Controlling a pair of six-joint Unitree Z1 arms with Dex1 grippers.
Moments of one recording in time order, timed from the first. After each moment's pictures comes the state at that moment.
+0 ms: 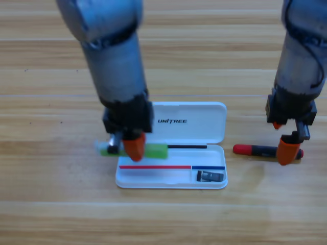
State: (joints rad) arm 0 -0.88 2.07 -1.73 1.13 -0.02 0.72; arm 1 0.70 2.10 -1.66 1.14 -0.04 -0.77
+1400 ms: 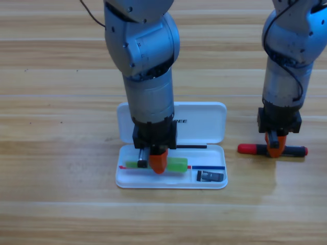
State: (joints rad) arm 0 -0.90 2.22 -1.78 1.04 -0.02 0.70; arm 1 0.65 2.24 -1.68 1.07 -0.05 -0.86
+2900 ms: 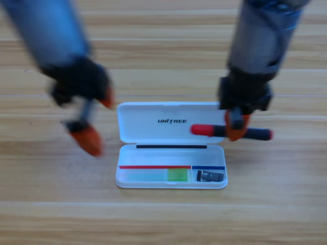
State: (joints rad) arm 0 -0.75 1.80 -1.60 1.14 -0.10 0.77; arm 1 0.89 2.16 -2.05 1.38 0.01 -0.71
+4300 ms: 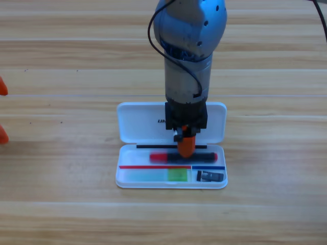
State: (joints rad) arm 0 -0.27 1.47 -1.18 0.93 -0.21 0.92; arm 1 0.95 2.50 -2.43 1.45 -0.04 -0.69
